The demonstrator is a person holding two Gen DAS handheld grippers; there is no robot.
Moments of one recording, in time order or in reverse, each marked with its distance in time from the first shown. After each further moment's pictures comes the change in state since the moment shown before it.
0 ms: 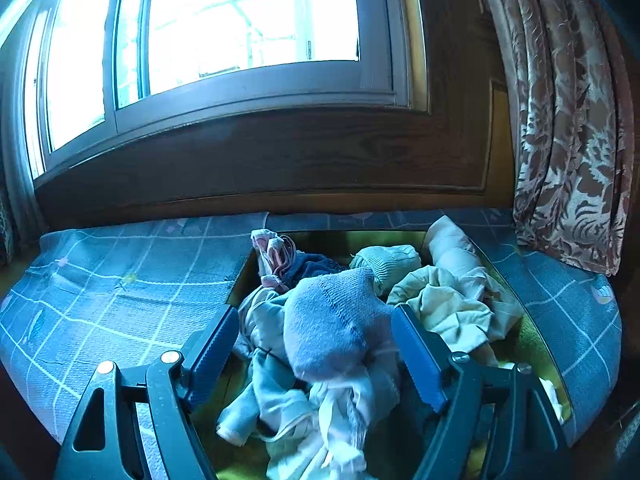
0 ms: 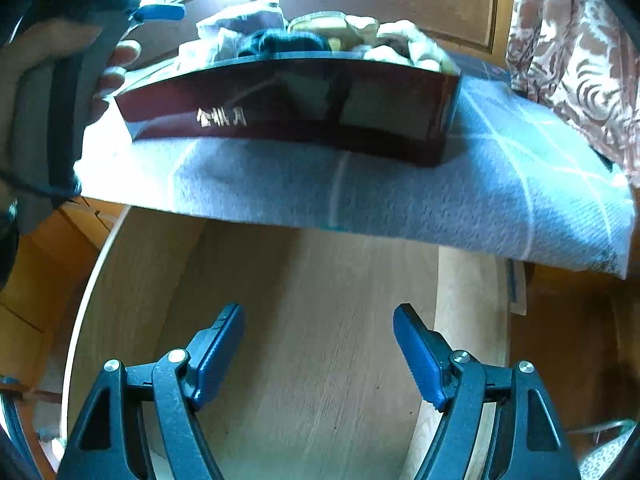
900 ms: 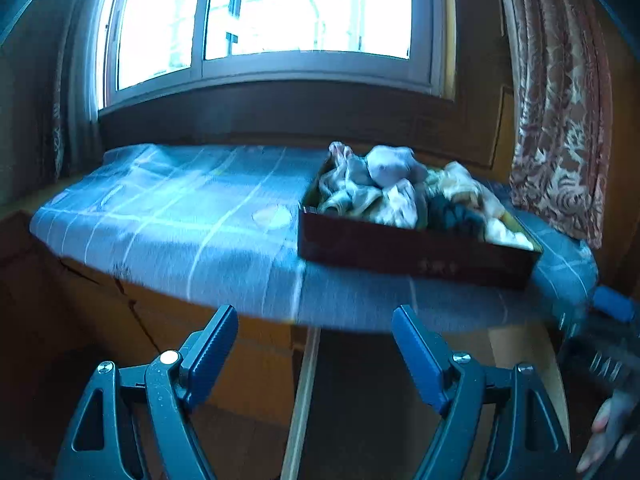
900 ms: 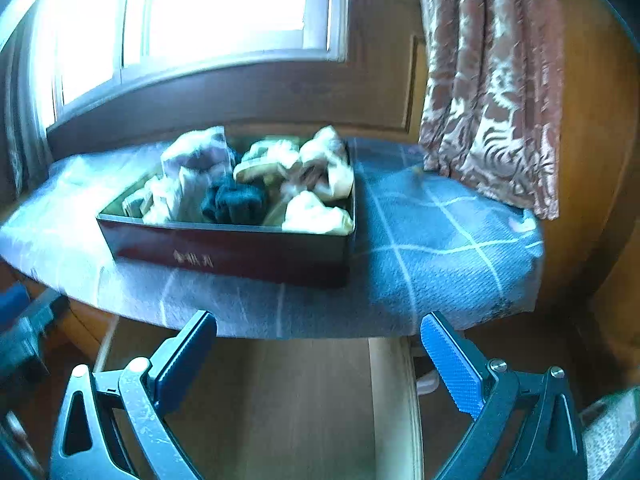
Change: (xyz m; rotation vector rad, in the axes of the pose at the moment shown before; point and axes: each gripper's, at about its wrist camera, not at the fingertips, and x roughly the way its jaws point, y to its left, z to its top) left arm -0.132 0.046 -0.152 -0.165 0.046 0.069; right arm -0.075 0.001 0.027 0.113 -0.292 -0.231
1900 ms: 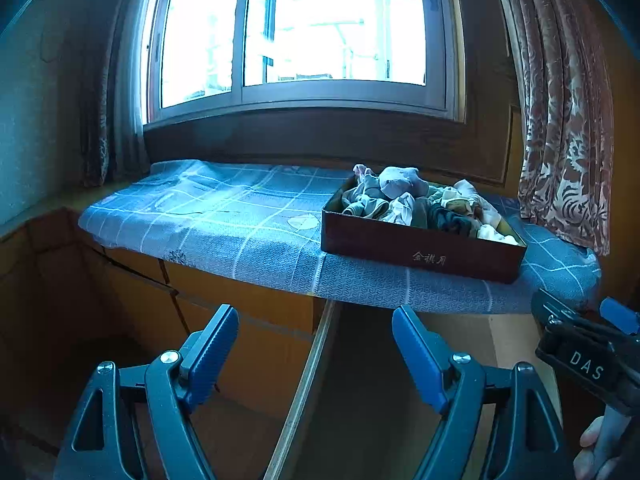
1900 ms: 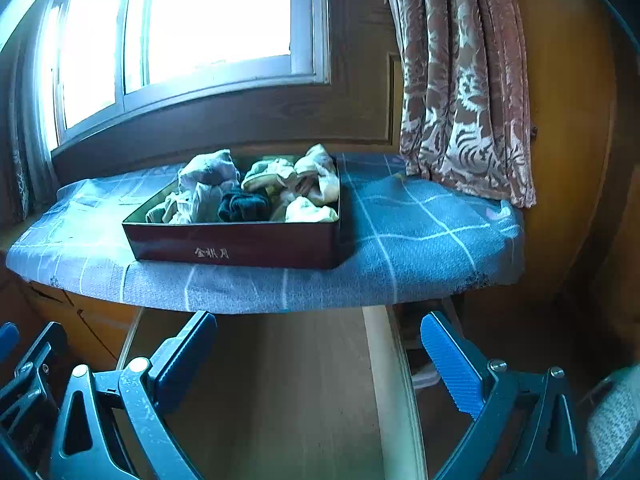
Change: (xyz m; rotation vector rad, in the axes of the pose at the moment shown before) left arm -0.071 -0.018 -0.028 -0.030 -0.099 0.140; right arm -0.048 -0.003 -0.030 0.051 -0.064 -0.009
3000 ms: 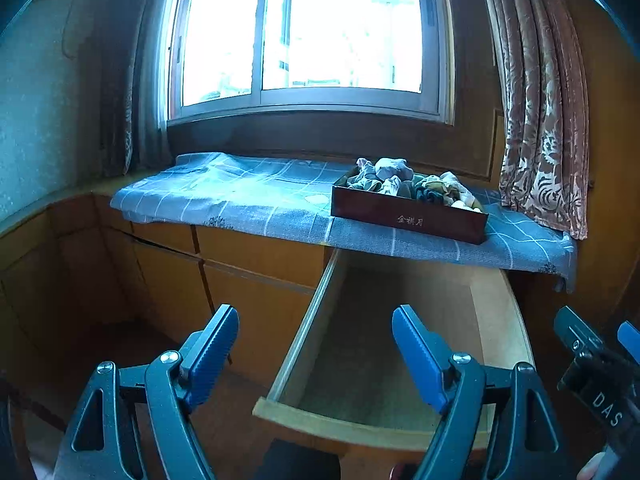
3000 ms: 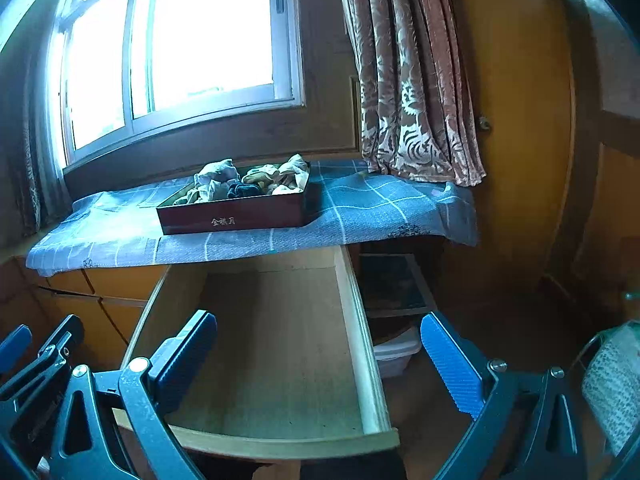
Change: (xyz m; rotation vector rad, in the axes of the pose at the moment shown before) left arm -0.111 0.017 -0.060 -0.032 -0.003 0.009; right arm -0.132 -0.028 -0.082 0.061 -0.073 -0.013
